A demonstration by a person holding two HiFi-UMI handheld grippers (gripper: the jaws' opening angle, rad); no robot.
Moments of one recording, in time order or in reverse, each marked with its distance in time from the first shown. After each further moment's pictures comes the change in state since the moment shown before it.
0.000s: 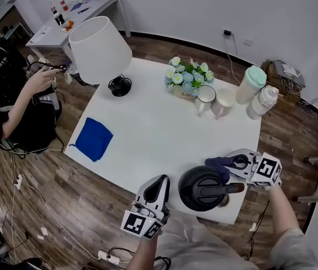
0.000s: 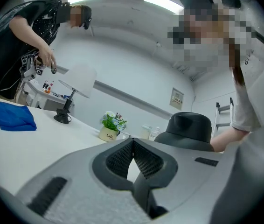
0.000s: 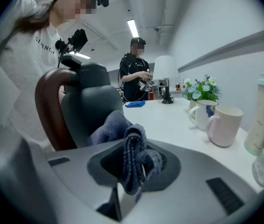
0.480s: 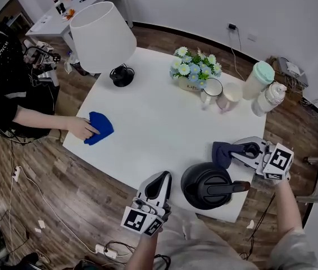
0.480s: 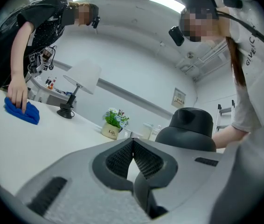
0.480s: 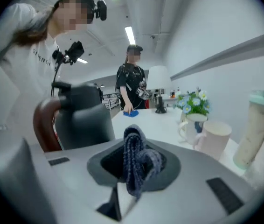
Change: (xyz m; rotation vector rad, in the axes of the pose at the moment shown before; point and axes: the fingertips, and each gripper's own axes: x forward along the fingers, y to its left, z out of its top) left arm -0.002 0.013 -0.014 -0.039 0.011 0.010; right arm -0.014 -0.028 0.041 -0.003 -0.084 -0.057
